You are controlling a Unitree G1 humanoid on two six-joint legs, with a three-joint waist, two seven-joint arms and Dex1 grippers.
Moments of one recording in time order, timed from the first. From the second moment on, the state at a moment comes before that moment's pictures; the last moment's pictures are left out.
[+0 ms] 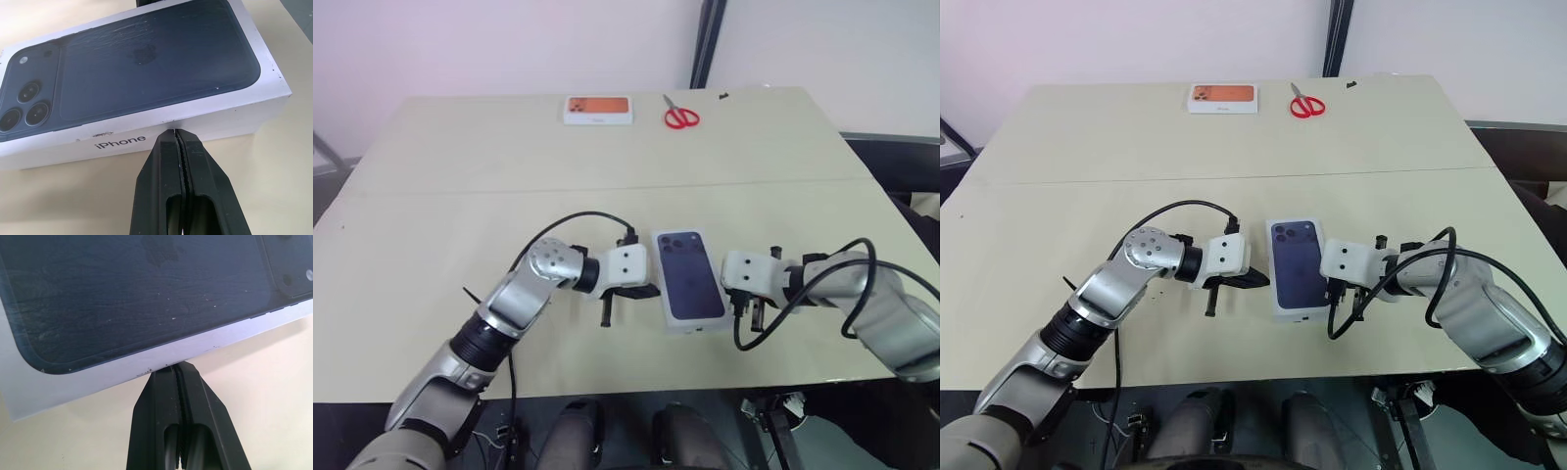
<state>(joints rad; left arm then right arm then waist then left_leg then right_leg) -0.60 0.46 -0.45 -0.09 -0.05 0.37 -1.13 -0.36 -1.06 0.29 -0.51 0.05 0.73 0.96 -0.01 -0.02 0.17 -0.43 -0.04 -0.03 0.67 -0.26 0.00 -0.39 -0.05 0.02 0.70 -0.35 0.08</state>
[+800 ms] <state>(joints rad) -0.61 0.49 -0.38 -0.07 -0.08 0.36 -1.14 -0.32 -1.12 0.10 -0.51 0.13 0.71 1.05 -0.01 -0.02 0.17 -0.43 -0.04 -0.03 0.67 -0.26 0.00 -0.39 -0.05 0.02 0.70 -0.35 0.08</state>
